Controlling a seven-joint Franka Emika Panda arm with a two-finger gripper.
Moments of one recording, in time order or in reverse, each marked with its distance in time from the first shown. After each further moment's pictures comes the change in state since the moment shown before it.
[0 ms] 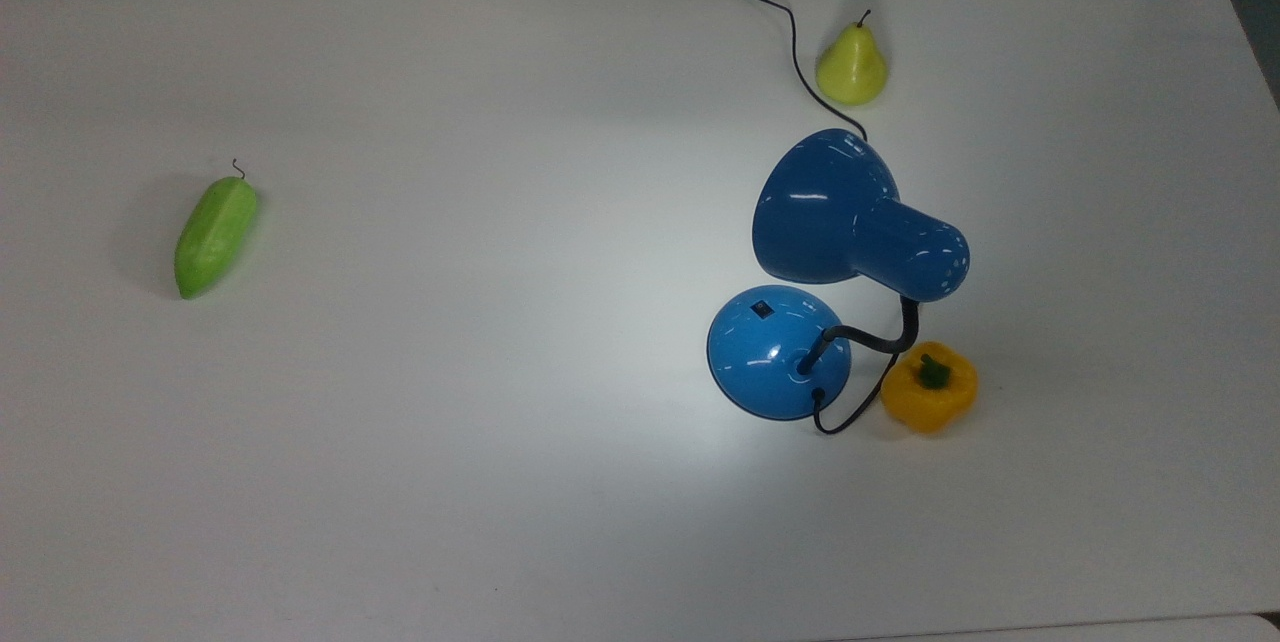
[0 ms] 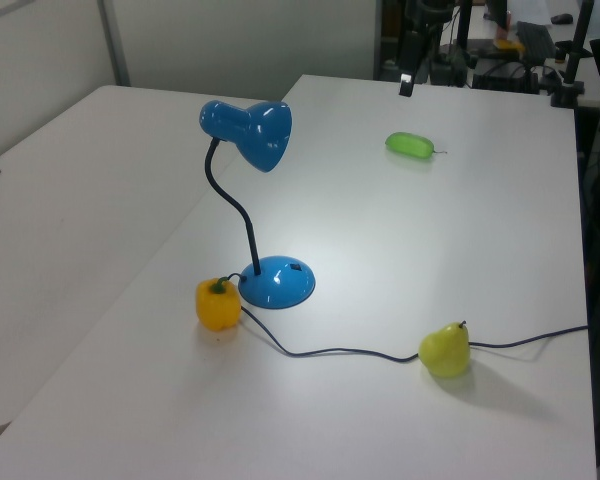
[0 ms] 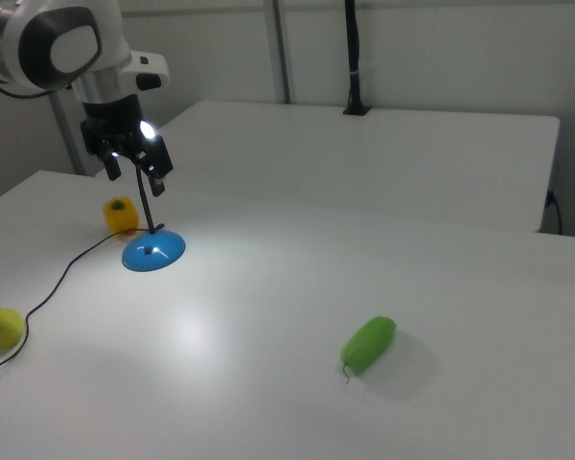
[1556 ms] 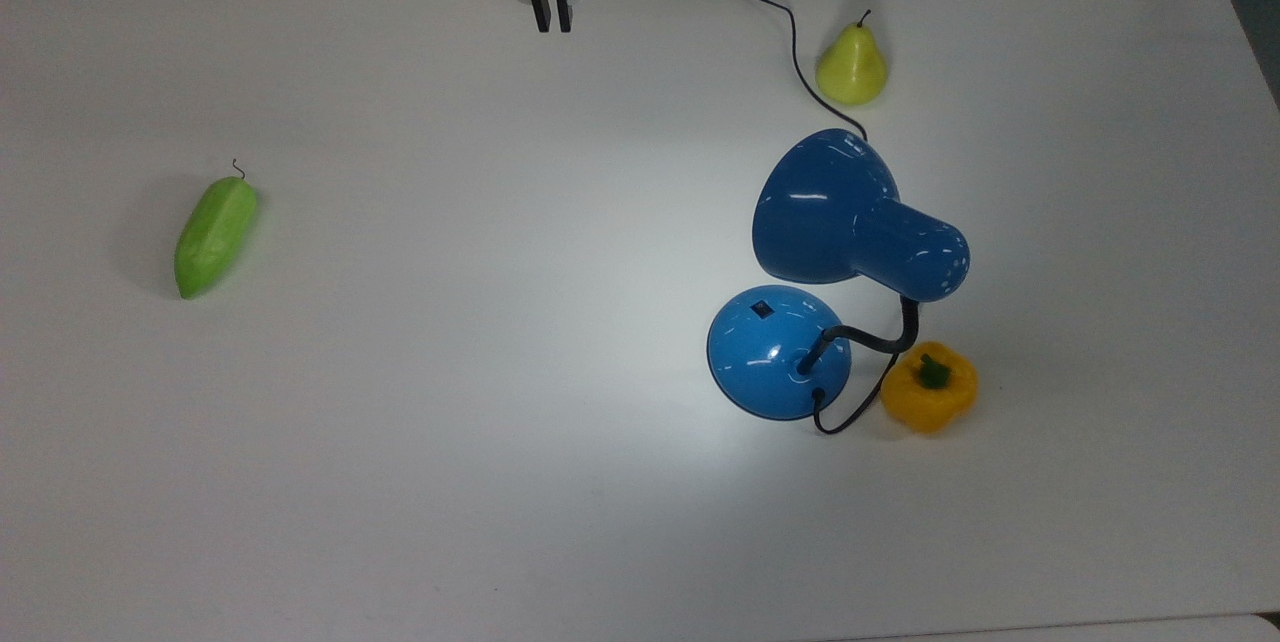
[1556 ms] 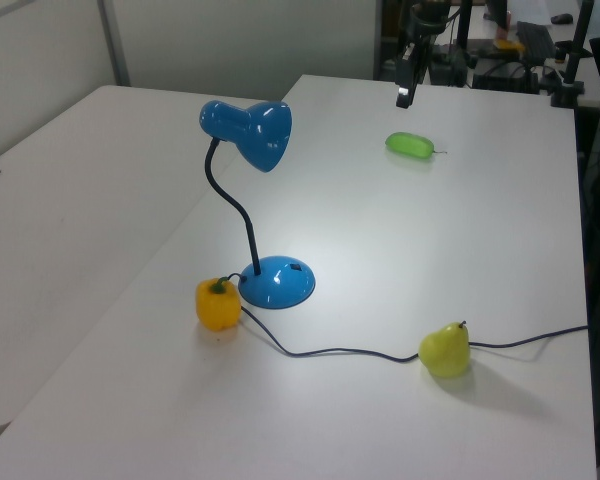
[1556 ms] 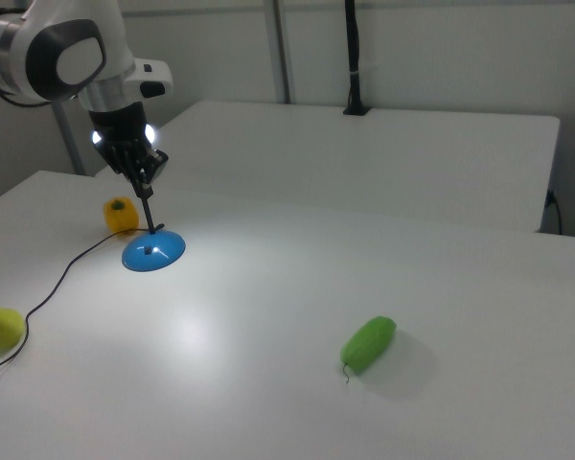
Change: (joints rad) arm 0.007 0.011 0.000 -0.030 -0.005 0.067 0.000
